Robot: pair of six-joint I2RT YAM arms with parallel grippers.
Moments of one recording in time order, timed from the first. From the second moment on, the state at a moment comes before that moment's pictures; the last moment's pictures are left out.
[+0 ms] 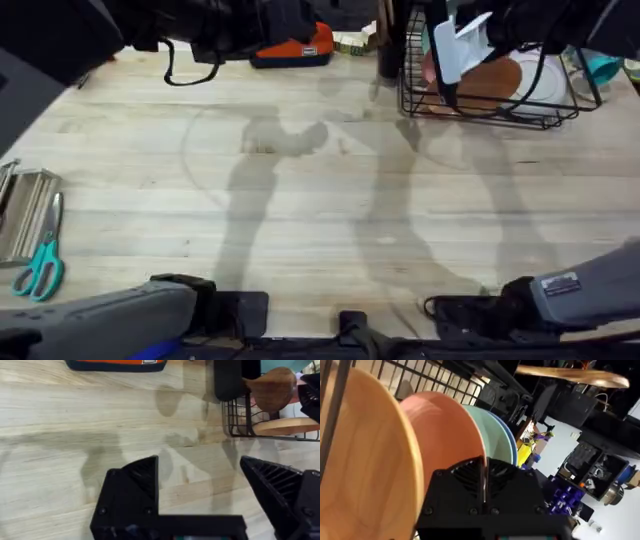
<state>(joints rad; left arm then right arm) -0.13 1.39 1.30 -0.68 0.32 -0.33 -0.03 1.75 1.34 -0.26 -0.21 -2.00</state>
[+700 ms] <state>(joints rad) -0.13 1.39 1.30 -0.68 0.32 -0.34 -0.03 1.77 1.34 -0.17 -0.21 -2.00</state>
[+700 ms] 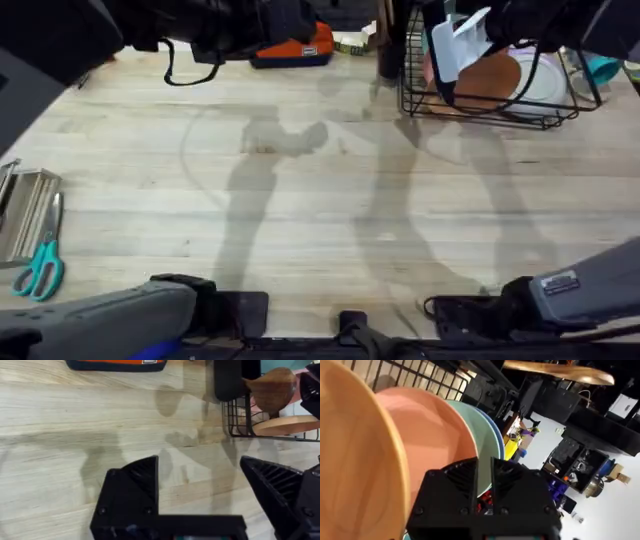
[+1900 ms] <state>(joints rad) -0.13 1.39 1.30 -0.68 0.32 -0.34 -0.07 1.67 1.34 -0.26 -0.21 -1.83</state>
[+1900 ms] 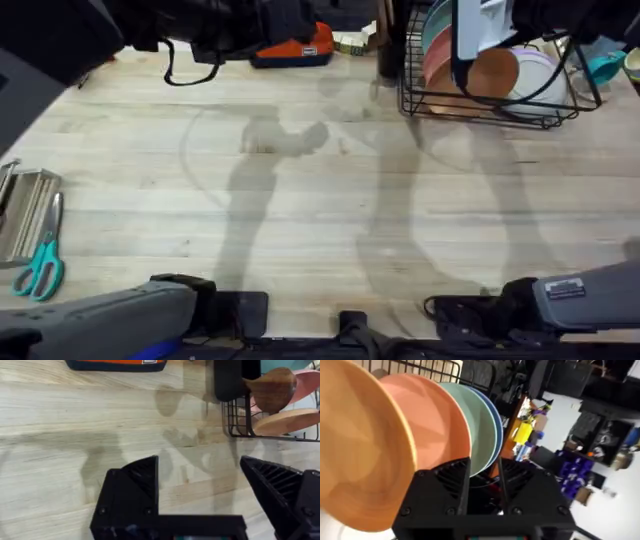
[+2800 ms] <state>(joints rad) -0.13 1.39 1.30 -0.68 0.32 -0.34 -0.07 1.53 1.37 -0.36 -0.15 -1.20</state>
